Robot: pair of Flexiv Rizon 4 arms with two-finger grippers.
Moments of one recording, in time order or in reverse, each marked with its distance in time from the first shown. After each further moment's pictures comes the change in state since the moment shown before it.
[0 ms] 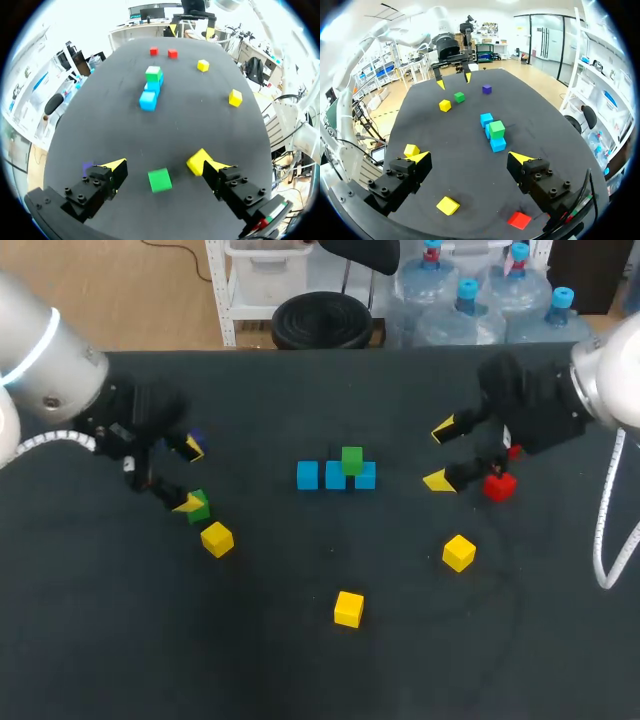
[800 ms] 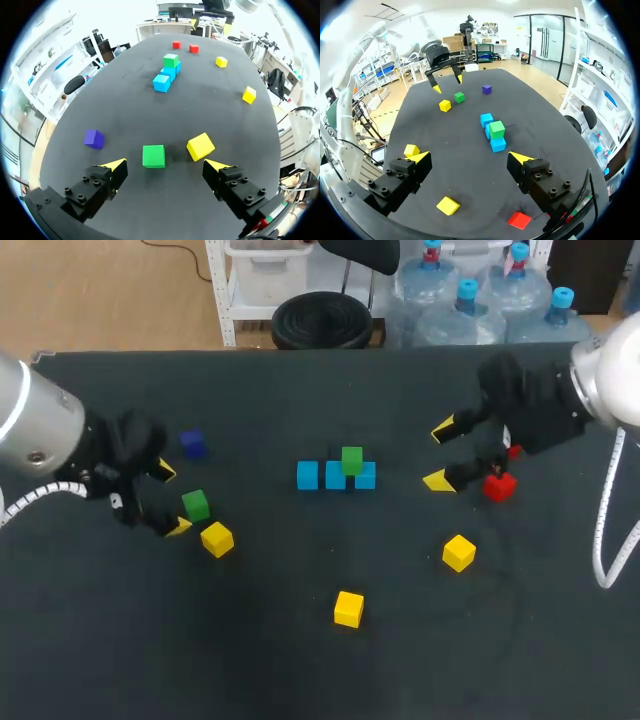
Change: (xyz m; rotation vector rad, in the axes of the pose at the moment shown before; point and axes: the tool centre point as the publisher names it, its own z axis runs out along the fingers) left arm 0.028 -0.015 0.006 -0.169 -0.016 -0.149; right arm 0.000 0.000 0.000 0.000 0.000 0.000
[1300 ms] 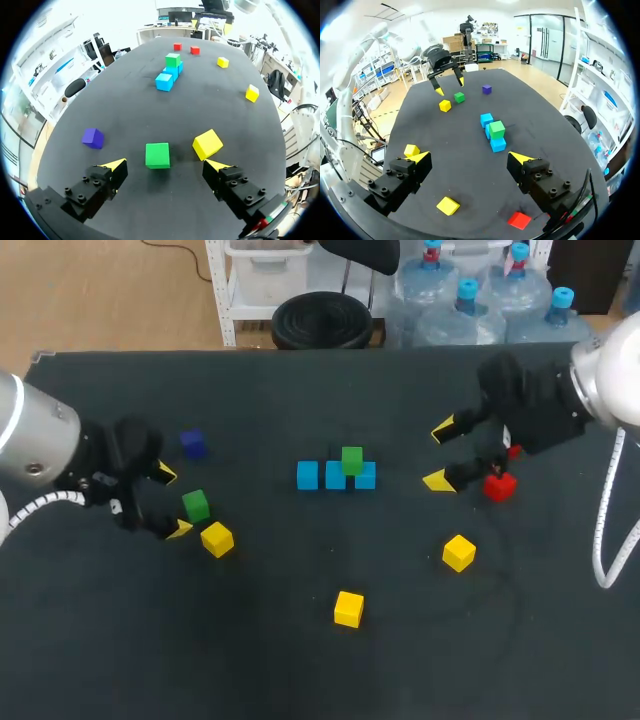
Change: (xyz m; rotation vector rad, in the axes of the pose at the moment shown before) left arm 0.006 0.005 0.012 -0.004 -0.048 -0.005; right arm 0.000 0.000 0.000 0.000 0.000 0.000
